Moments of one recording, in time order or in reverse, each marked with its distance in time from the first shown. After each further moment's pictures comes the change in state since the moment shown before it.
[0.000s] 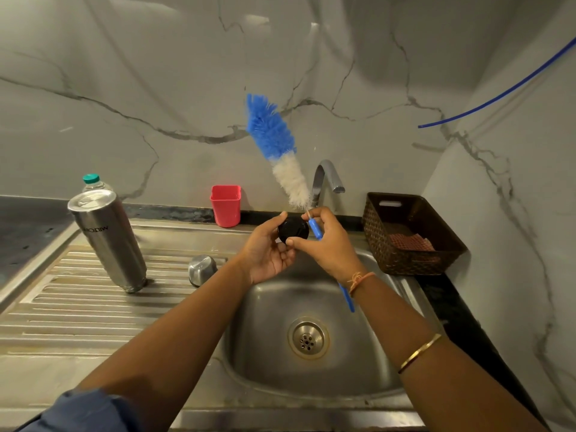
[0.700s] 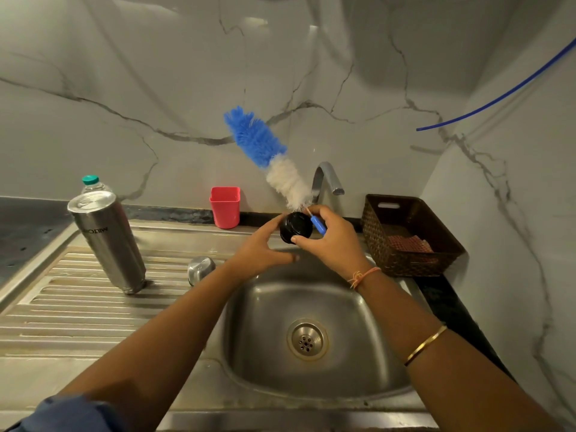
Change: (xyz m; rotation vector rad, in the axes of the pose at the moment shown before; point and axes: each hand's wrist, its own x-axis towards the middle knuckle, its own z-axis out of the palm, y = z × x) left_hand -0.004 0.003 -0.020 1.029 -0.032 0.592; right_hand 0.009 0.003 -0.009 -0.246 0.054 -0.141
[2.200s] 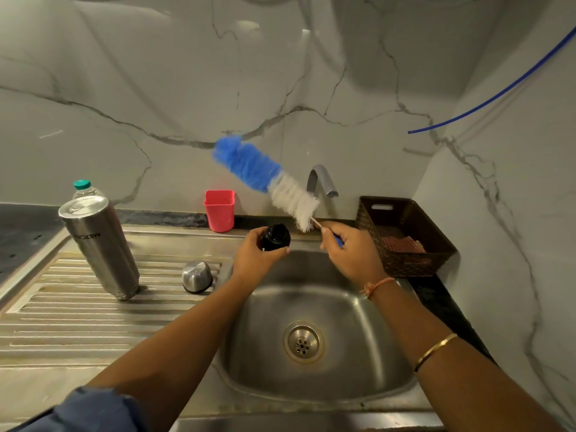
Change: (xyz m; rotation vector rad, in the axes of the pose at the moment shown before) left_hand 0.009 -0.028 0.023 -0.005 0.397 -0.215; right_hand -0.012 0.032 -0.019 -0.098 0.098 -0.040
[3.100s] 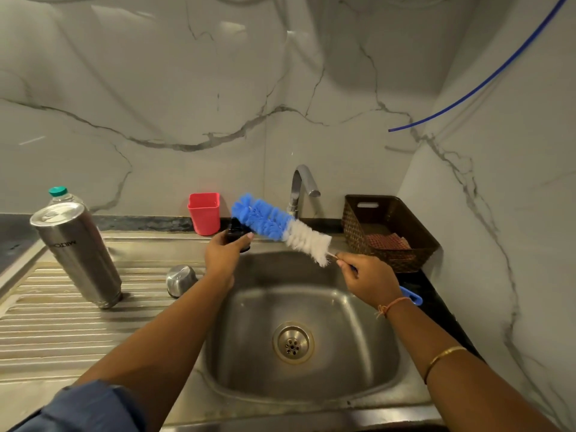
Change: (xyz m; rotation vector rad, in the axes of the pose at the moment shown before) left_hand 0.016 0.000 -0.006 -0.346 0.173 -0.216; right_hand -0.034 0.075 -0.029 -0.395 -0.066 -0.073
